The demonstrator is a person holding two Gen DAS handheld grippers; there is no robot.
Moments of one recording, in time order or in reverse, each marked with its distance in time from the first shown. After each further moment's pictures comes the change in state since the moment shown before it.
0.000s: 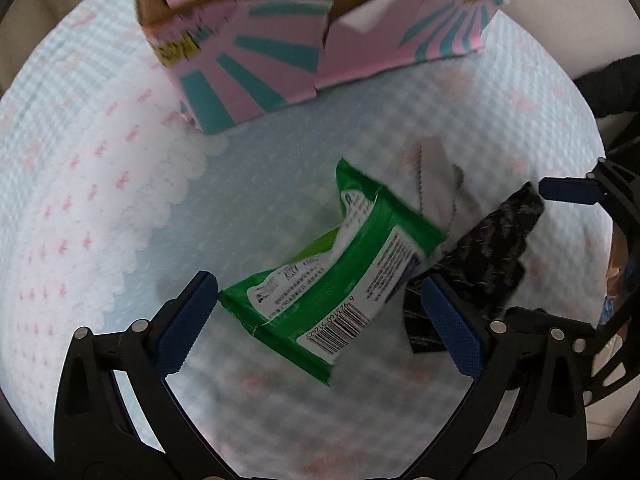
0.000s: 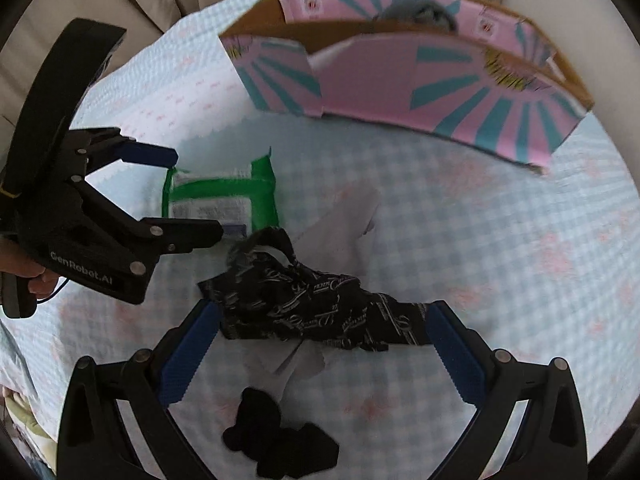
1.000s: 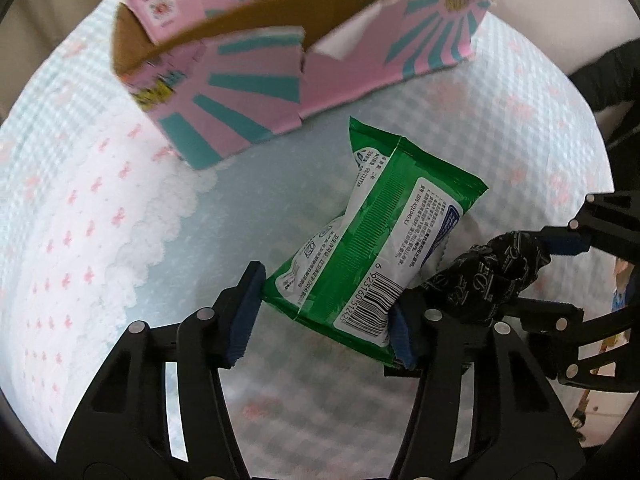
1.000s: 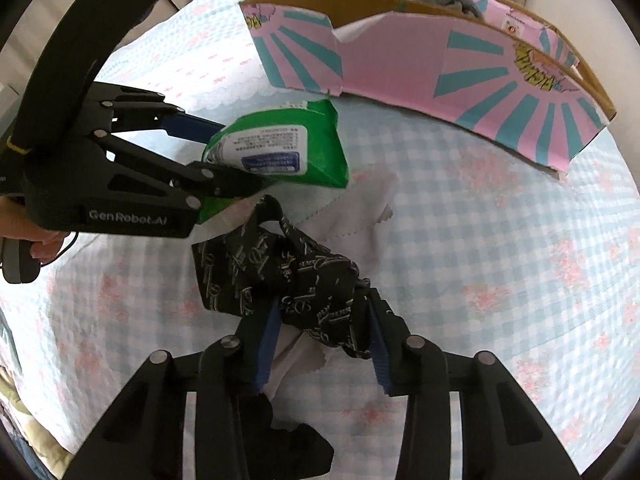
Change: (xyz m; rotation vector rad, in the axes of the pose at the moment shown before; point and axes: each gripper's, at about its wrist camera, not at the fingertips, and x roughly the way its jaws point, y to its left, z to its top) left arm -0.006 -0.020 0.012 0.045 -0.080 0.024; right arm 0.011 0.003 -0.002 -0.068 0.012 -0.008
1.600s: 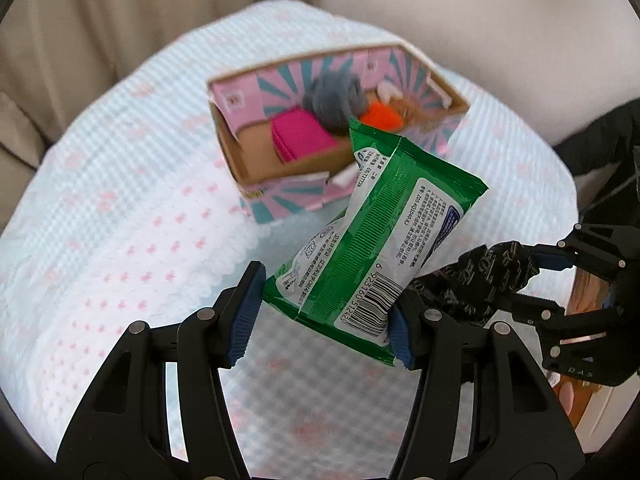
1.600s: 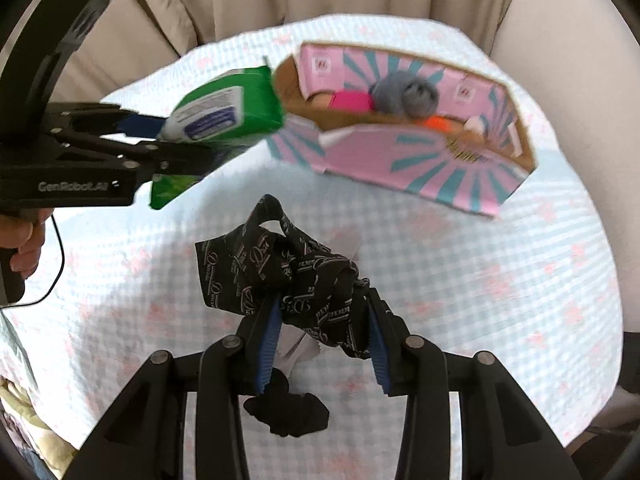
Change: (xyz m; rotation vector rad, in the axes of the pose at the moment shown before) left arm -0.151 0.004 0.004 -0.116 -0.156 0.046; right arm -0.106 0.001 0.011 0.034 -0.113 -0.046
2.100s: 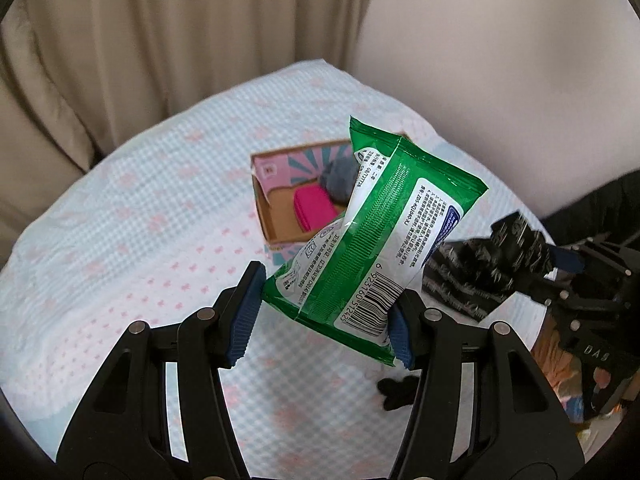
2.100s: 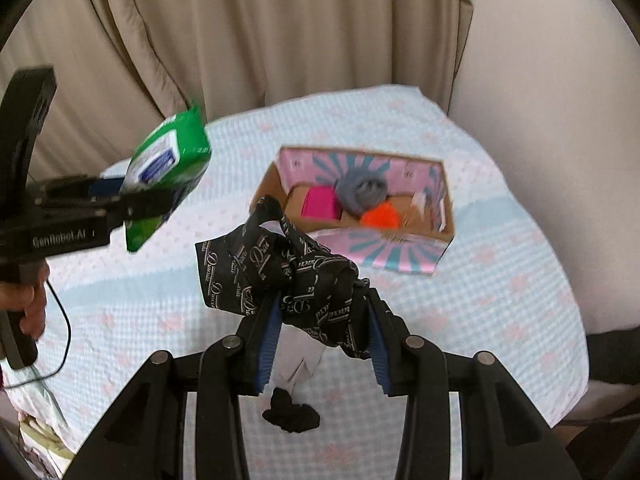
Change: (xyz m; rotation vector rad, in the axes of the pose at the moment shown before) left arm -0.120 -0.027 0.039 -0.146 -0.141 0.084; right arm -0.138 -0.016 0.039 0.082 -0.186 -0.020
